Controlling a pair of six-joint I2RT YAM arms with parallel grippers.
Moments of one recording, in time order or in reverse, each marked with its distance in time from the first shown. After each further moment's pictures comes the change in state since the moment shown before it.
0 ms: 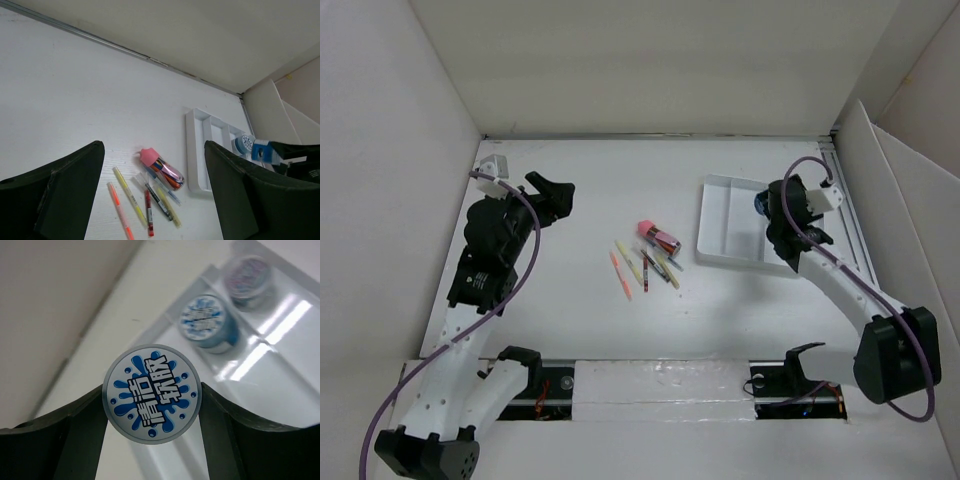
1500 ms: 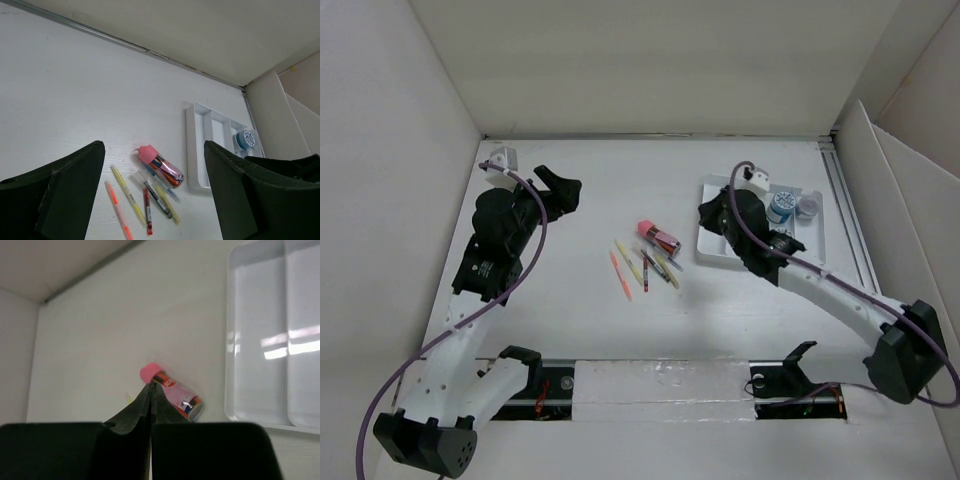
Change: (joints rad) left arm -0.034 0.081 0.043 -0.008 -0.010 0.005; right arm 0.333 -0.020 0.040 -0.046 -0.235 -0.166
